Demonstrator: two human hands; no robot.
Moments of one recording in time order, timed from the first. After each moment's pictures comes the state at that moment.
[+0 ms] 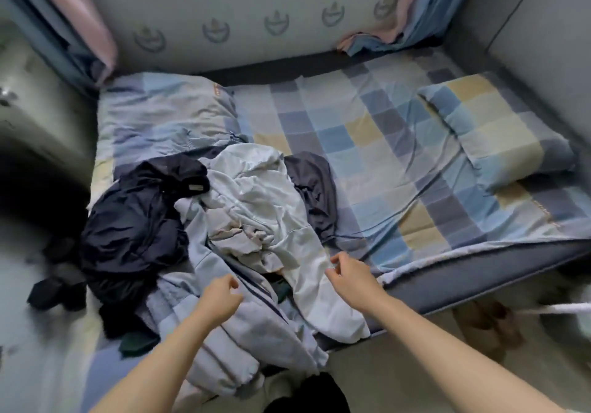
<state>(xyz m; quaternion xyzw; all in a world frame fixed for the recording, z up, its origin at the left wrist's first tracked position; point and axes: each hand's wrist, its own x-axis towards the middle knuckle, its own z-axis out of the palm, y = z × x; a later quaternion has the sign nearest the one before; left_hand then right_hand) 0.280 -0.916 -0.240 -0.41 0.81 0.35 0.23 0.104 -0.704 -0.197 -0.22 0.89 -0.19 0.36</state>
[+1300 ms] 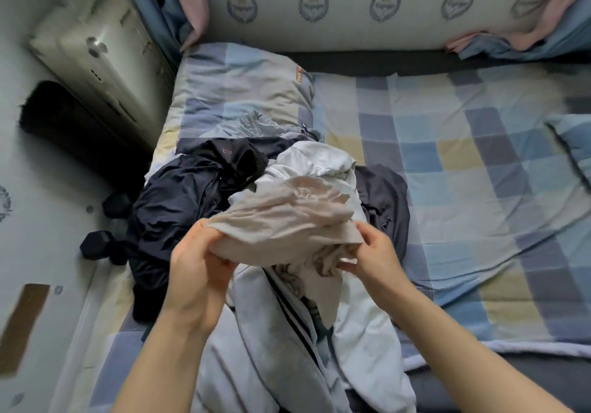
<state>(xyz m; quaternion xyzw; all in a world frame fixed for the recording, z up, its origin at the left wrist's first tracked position) 0.254 -1.021 -0.175 -0.46 0.38 0.73 -0.33 0.053 -0.902 -0.231 -0.13 0.66 -0.57 0.47</state>
